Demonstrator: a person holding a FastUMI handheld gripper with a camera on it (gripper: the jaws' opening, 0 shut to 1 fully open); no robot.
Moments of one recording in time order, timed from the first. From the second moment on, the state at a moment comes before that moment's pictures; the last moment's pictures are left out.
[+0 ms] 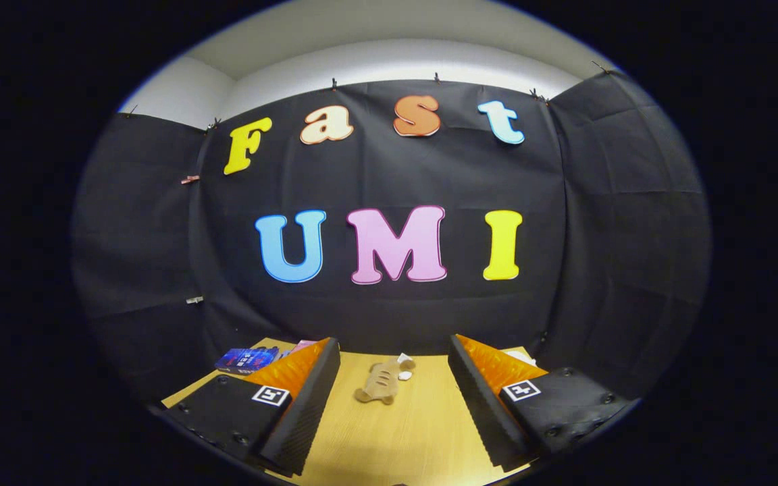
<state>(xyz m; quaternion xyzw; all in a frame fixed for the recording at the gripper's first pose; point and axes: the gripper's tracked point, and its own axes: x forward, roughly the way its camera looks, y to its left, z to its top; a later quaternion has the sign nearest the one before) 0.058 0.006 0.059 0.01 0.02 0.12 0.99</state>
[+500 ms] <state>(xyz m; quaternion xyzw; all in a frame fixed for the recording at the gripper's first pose) 0.049 -0.027 0.022 -0.01 0.00 0.11 0.99</state>
